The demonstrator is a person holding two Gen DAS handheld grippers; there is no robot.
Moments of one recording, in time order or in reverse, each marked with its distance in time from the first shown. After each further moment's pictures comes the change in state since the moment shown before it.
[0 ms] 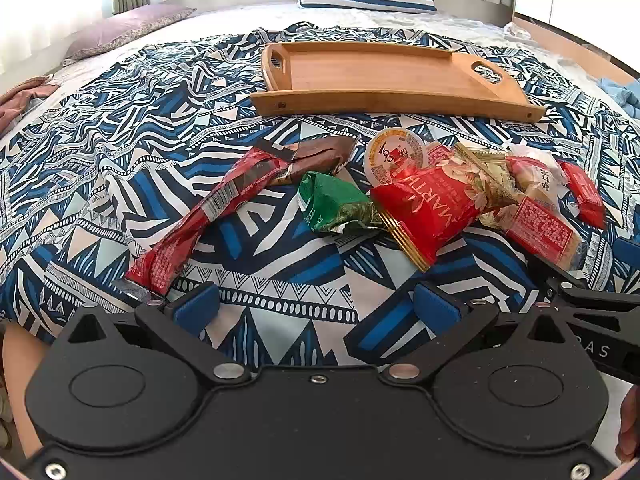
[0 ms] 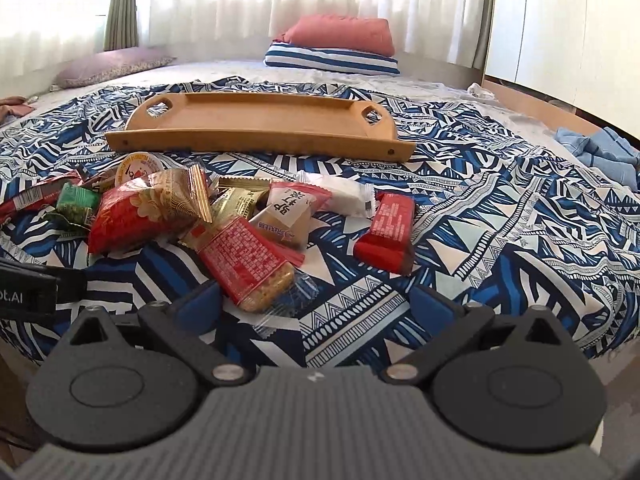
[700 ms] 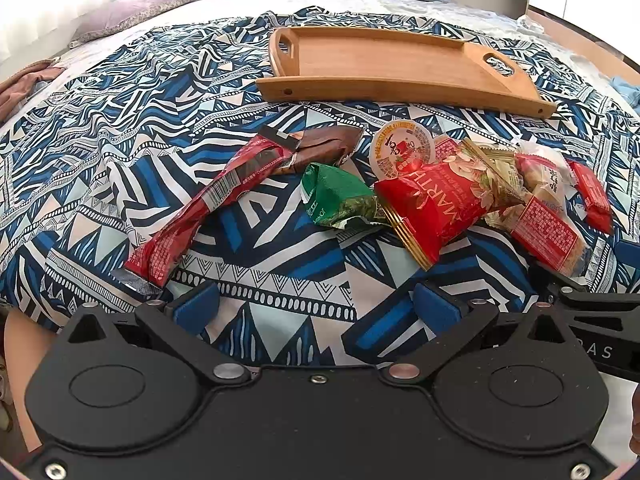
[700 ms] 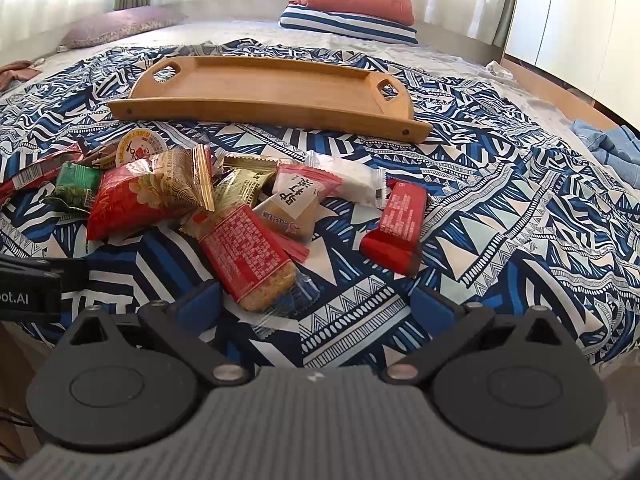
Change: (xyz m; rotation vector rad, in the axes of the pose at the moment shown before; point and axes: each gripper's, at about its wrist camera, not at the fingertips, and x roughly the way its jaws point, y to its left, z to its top) left arm 0.006 0.001 0.007 -0.033 0.056 0.020; right arm 0.010 0.000 0.018 -0.059 0.131 0.025
